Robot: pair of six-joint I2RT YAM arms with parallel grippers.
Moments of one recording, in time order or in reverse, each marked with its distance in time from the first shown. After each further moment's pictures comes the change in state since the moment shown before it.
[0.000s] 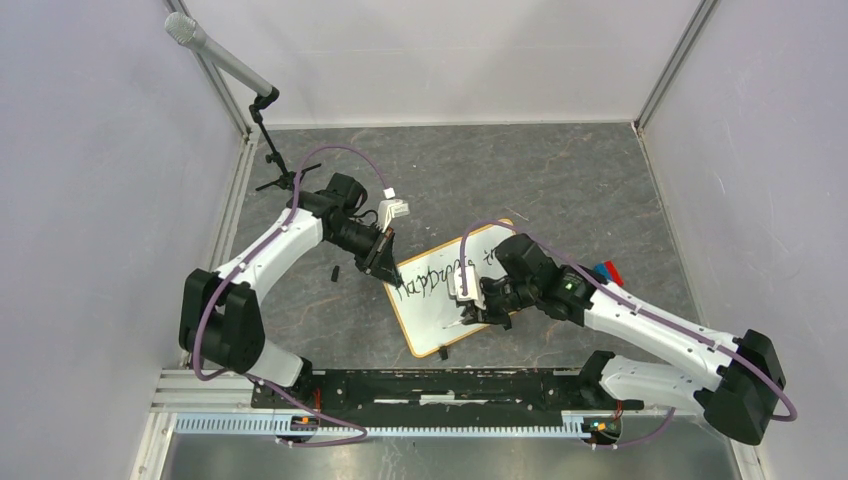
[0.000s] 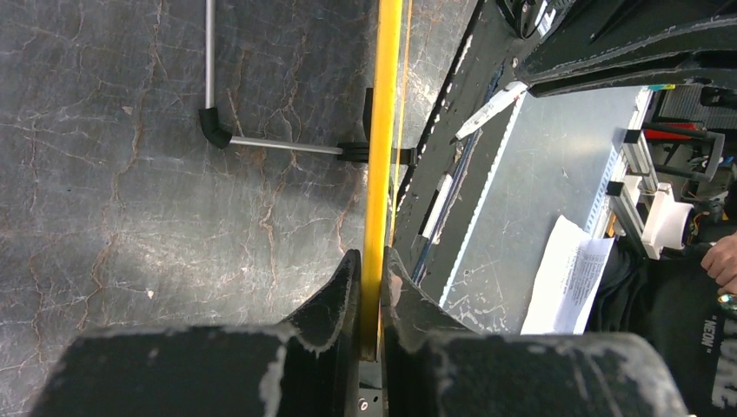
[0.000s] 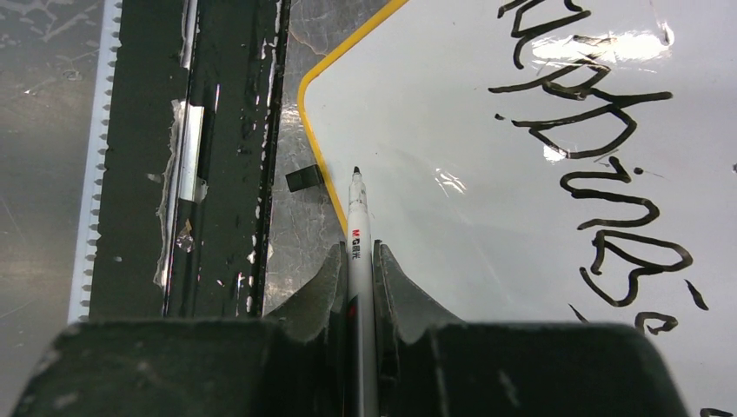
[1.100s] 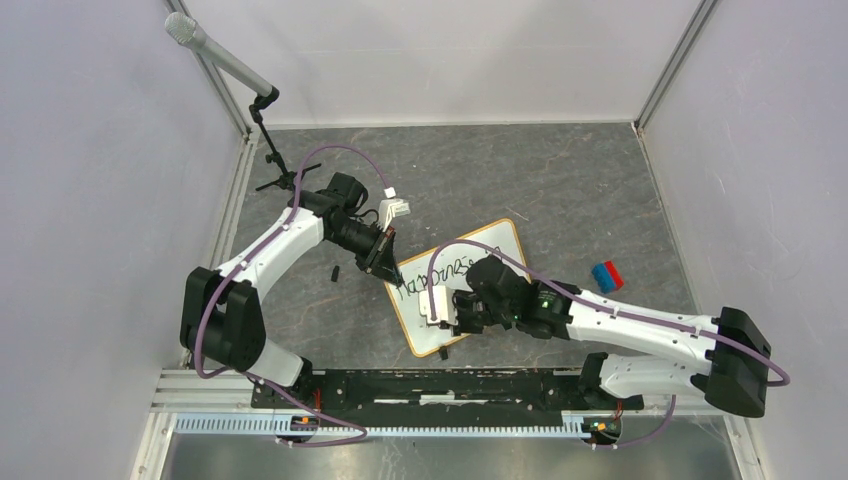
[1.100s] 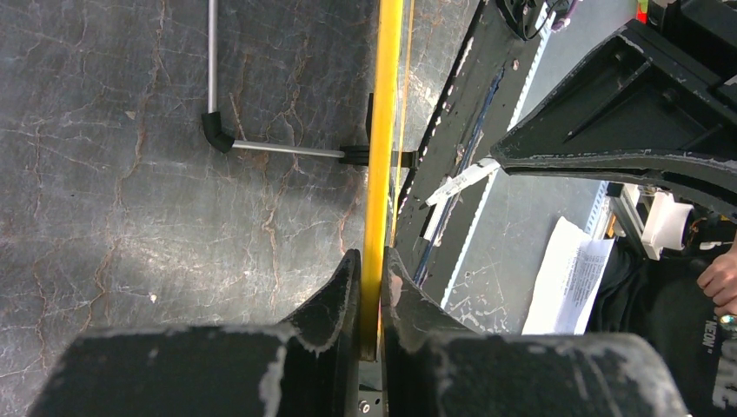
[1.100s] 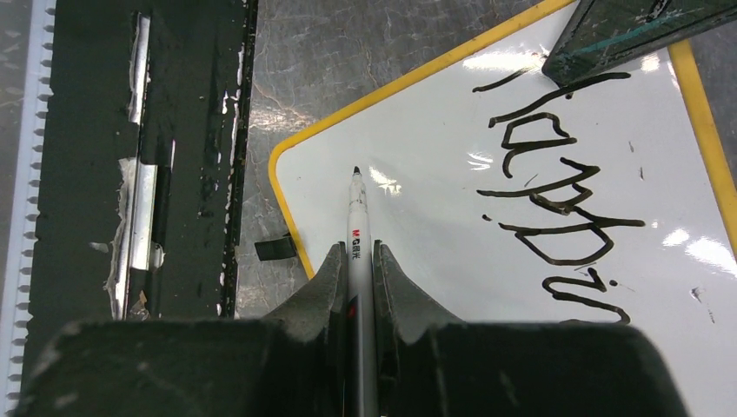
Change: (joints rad) left arm 0.000 0.011 0.004 0.009 0.002 0.000; right arm 0.245 0.083 0.002 0.204 0.283 0.079
